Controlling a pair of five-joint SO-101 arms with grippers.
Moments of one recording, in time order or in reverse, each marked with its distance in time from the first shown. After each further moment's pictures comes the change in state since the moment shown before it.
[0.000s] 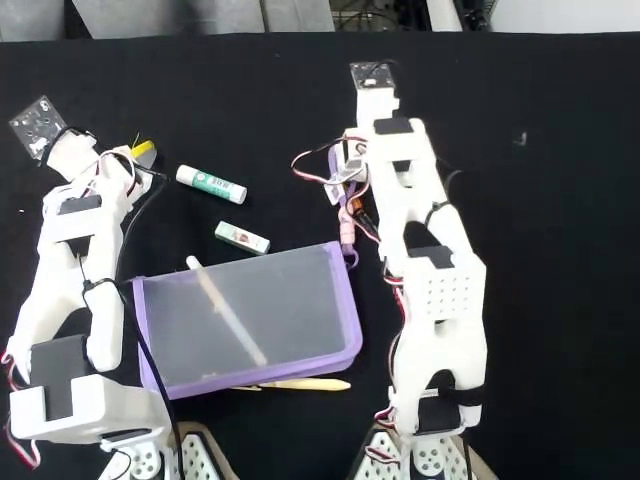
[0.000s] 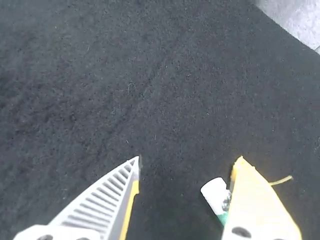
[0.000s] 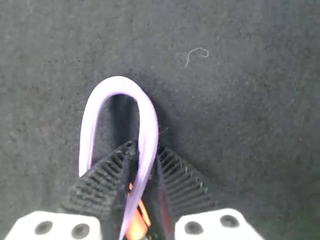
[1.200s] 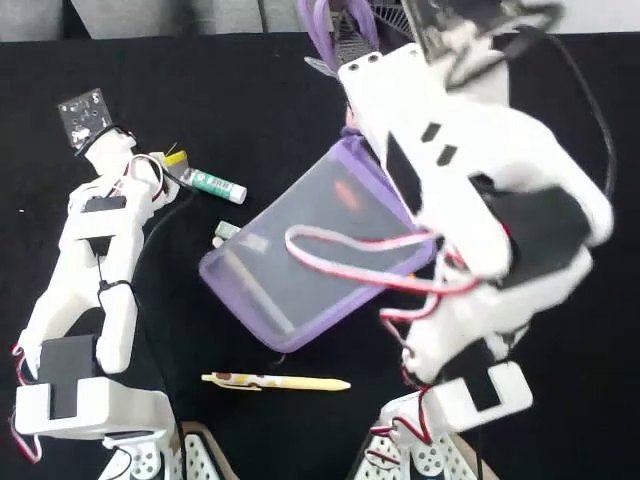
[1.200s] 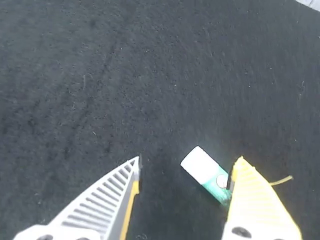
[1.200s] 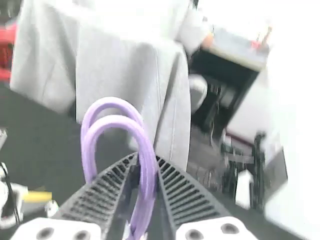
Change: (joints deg) left arm 5.5 0.0 1.3 -0.4 -9.6; right arm -11.6 -41.2 -51.0 33.8 15.3
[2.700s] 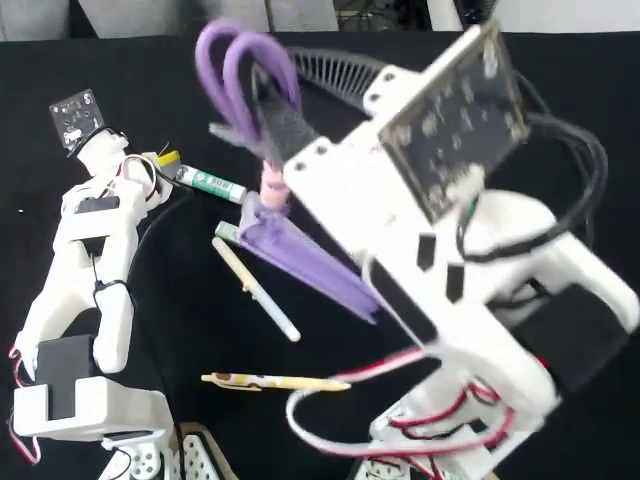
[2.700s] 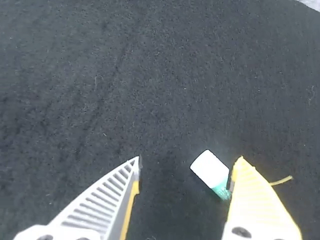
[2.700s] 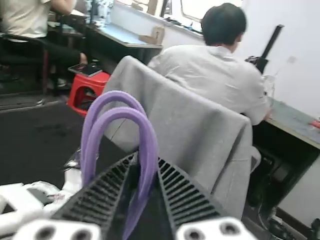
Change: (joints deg) left arm -1.5 0.0 0.0 0.0 -0.4; right arm -18.4 -7.9 -0.9 1.7 2.2
